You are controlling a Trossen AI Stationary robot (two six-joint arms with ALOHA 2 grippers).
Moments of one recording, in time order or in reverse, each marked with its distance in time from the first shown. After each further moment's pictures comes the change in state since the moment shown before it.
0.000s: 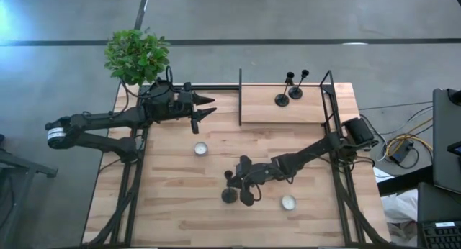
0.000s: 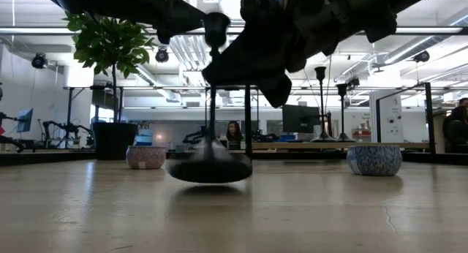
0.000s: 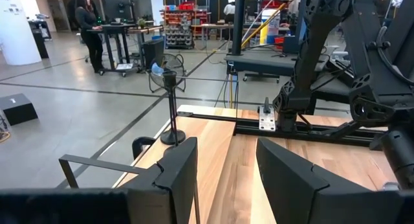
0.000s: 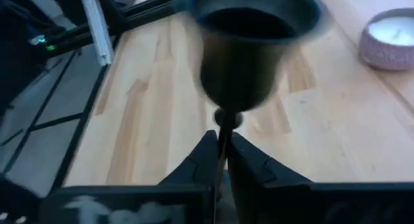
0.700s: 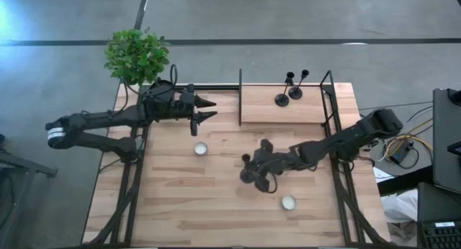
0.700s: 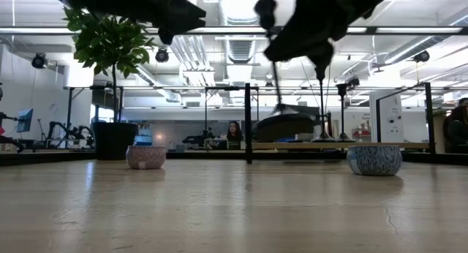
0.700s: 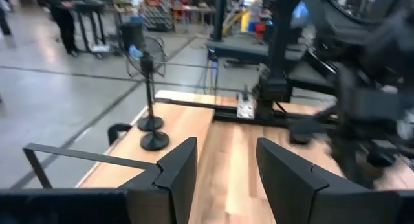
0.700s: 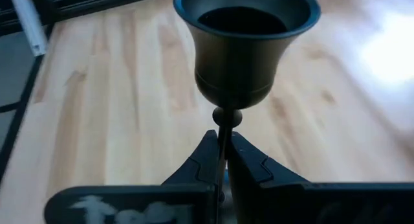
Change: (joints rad) left arm 0.000 0.003 0.056 -0.123 0.082 -0.038; right arm -0.008 -0.360 -0.077 -0.444 0.201 -0.020
